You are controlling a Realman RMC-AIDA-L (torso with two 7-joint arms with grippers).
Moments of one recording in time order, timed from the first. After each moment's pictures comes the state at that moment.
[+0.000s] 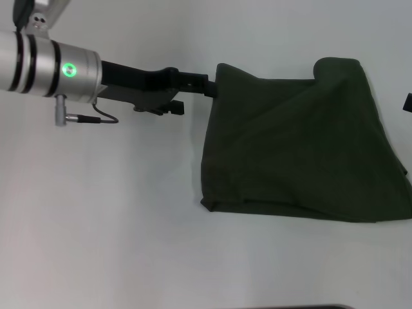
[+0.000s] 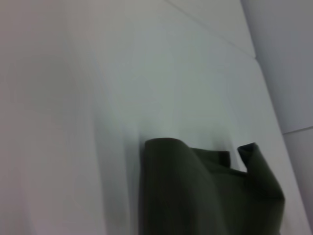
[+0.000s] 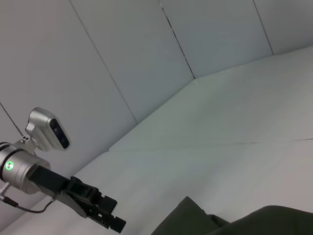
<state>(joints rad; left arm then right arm) -0.78 -2.09 0.95 0.62 2.15 1.33 -2.61 0.28 1.97 -0.32 -0.73 -2.03 -1.79 1.55</state>
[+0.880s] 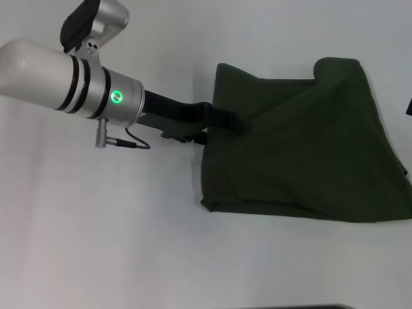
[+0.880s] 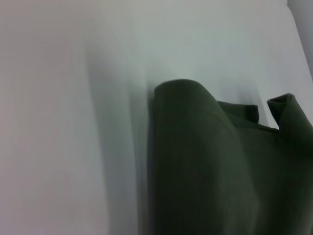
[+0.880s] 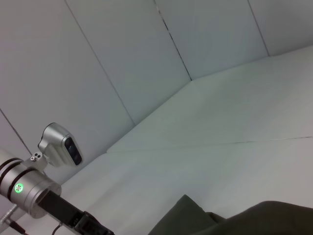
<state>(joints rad) -0.83 -2.14 1.11 0.54 2.15 1.22 -2.64 0.27 1.98 -0.31 -0.73 -2.03 -1.80 1.54</state>
